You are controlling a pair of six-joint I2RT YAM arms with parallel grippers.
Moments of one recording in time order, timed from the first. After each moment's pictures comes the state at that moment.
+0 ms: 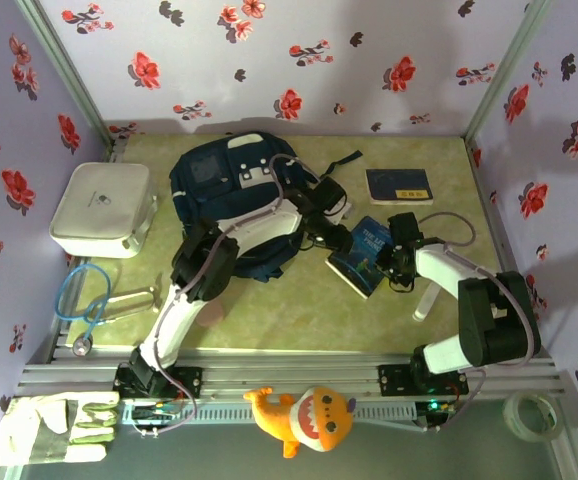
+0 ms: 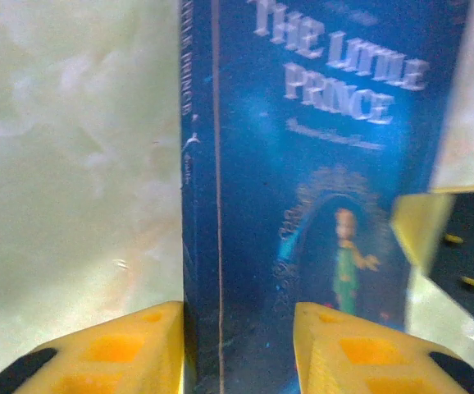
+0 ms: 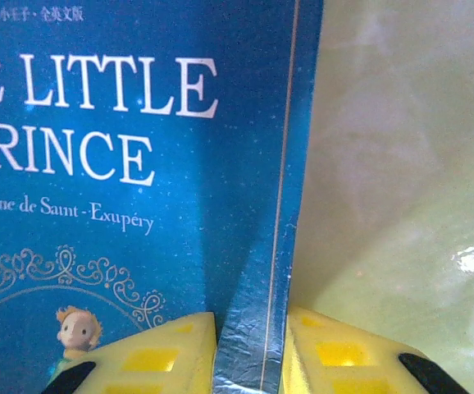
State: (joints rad) left arm -0.87 2.27 1.88 -0.68 0.37 -0.41; right arm 0.20 1.44 0.68 -0.46 -0.07 0.81
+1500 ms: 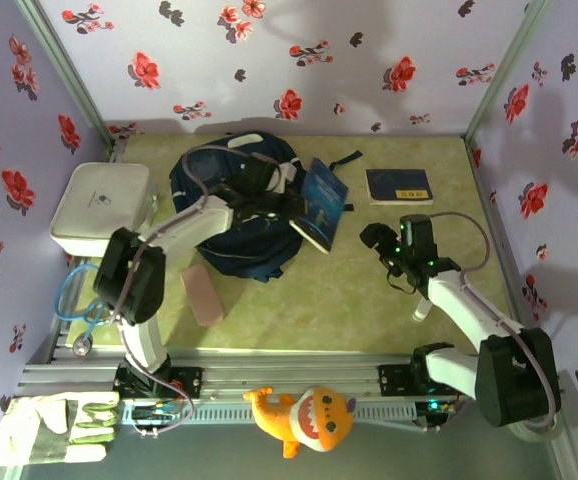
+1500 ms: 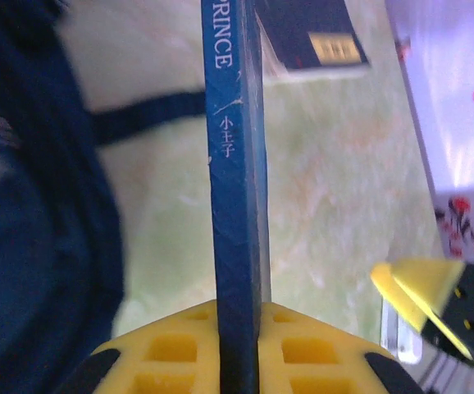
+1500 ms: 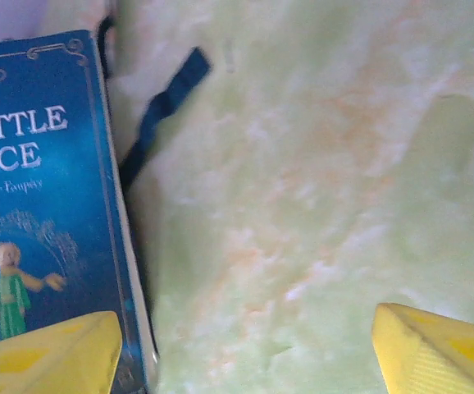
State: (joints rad) left arm -0.62 1.78 1.38 -0.31 0.36 -0.62; right arm 0.23 1.12 0.55 -0.15 -0.21 0.98
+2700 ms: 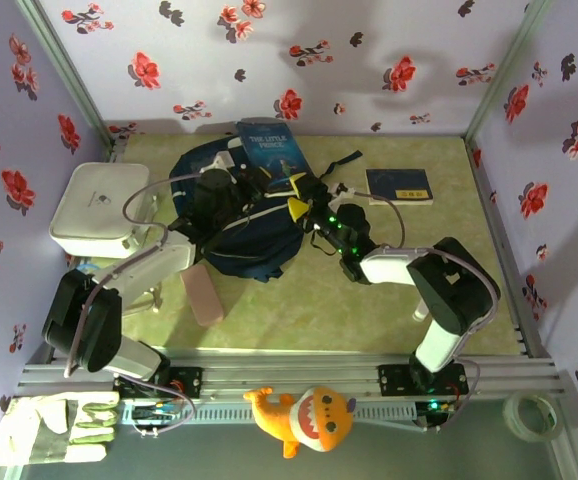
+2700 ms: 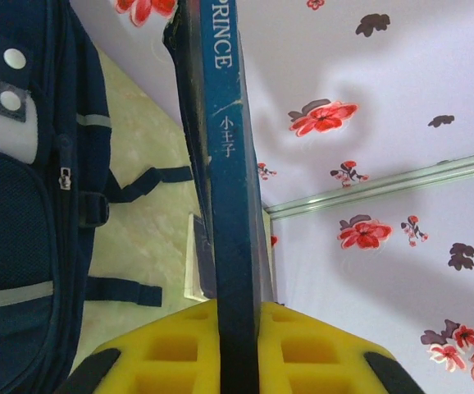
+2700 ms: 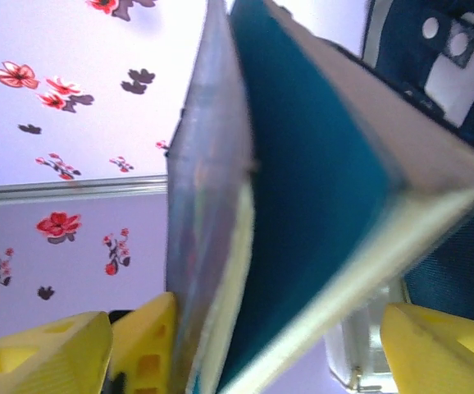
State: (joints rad) left arm -0.59 1.46 0.98 0.27 0.01 -1.15; right arm 0.65 1.71 0.75 1.04 -0.10 1.63
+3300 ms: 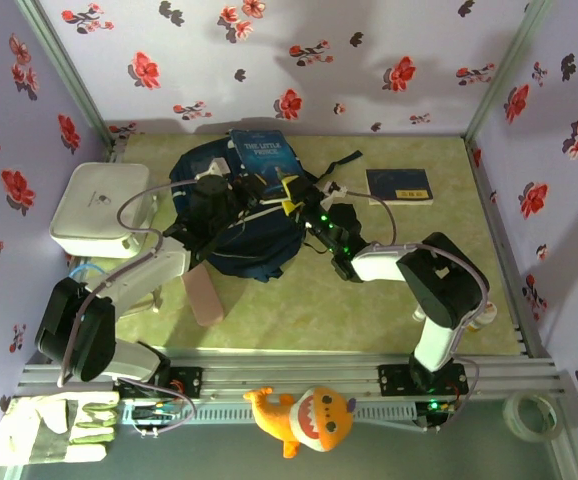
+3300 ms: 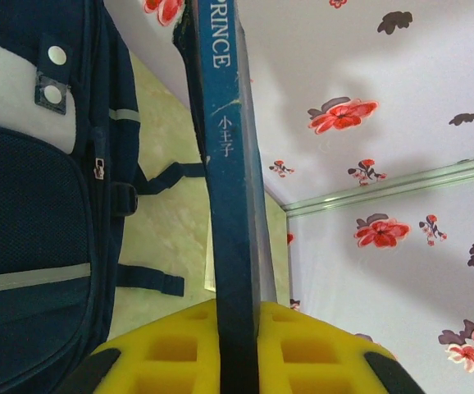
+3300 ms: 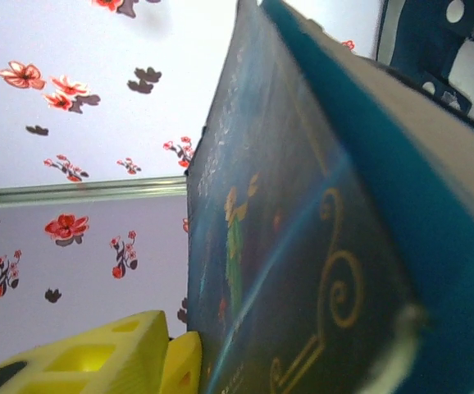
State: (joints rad) left arm -0.59 1.41 0.93 0.23 -0.01 -1.14; right arm 0.68 1.78 0.80 1.07 -0.05 1.63
